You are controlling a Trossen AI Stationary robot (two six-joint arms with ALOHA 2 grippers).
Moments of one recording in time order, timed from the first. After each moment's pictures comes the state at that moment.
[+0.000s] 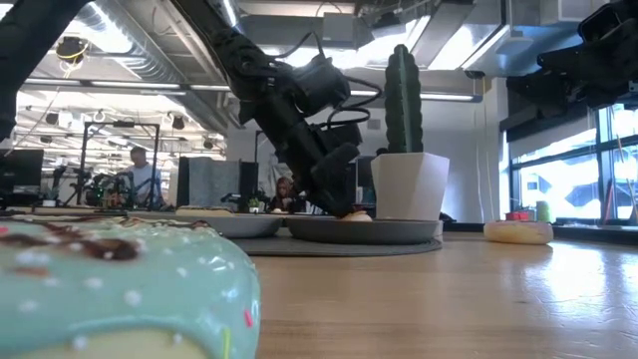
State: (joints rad) left arm 0.21 2.01 1.20 -0.05 0.00 -0.12; right arm 0.23 0.00 0.01 0.05 0.19 0.02
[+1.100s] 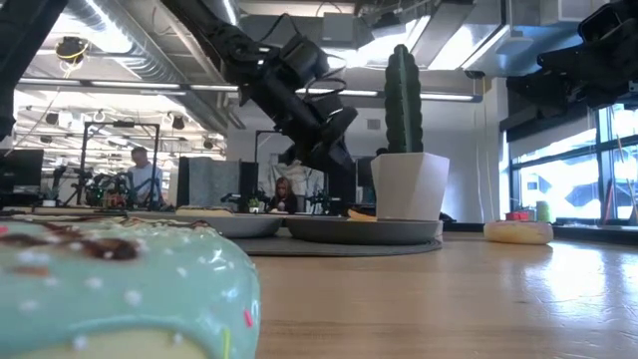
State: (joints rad) left arm 0.36 1.88 1.20 0.05 -0.05 -0.24; right arm 0.23 0.00 0.01 0.05 0.19 0.02
